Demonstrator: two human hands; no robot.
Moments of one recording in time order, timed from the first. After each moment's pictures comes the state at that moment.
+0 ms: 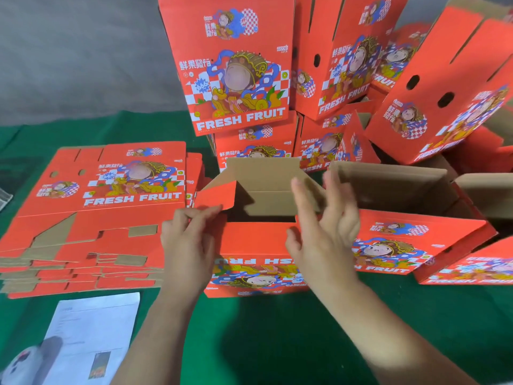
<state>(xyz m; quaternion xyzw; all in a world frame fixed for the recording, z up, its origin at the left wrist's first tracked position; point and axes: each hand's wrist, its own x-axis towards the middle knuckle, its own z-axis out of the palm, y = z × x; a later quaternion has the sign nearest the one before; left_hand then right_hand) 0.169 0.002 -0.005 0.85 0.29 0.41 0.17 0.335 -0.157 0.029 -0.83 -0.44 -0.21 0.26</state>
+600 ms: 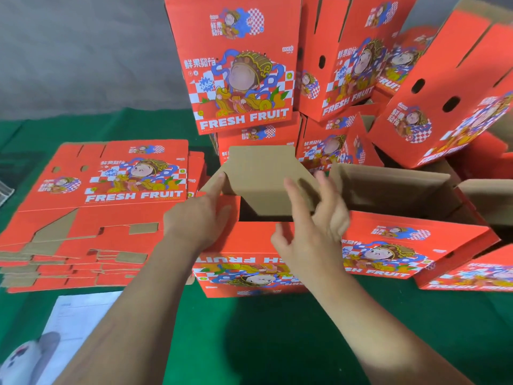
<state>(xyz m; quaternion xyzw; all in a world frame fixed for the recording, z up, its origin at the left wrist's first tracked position) 0.209 0.046 0.036 0.89 0.44 0.07 0.06 0.342 -0.134 0.014 -0.83 -0.43 -0.16 0.31</state>
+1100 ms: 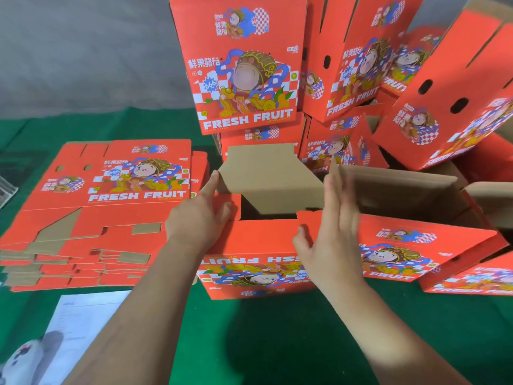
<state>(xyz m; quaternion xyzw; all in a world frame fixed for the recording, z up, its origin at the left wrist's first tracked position) 0.209 0.055 0.019 0.86 0.48 0.14 0.09 0.353 -0.151 0.010 -0.81 -0.42 -0.12 0.40</state>
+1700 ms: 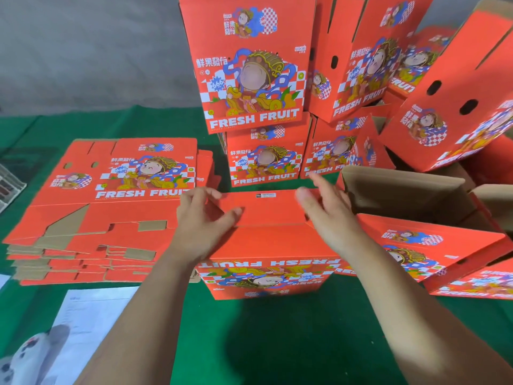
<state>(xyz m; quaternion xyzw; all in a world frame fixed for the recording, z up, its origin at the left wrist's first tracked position) 0.184 0.038 0.016 0.77 0.42 0.28 0.39 0.403 -0.122 0.026 -0.81 -0.40 0.17 0.39</state>
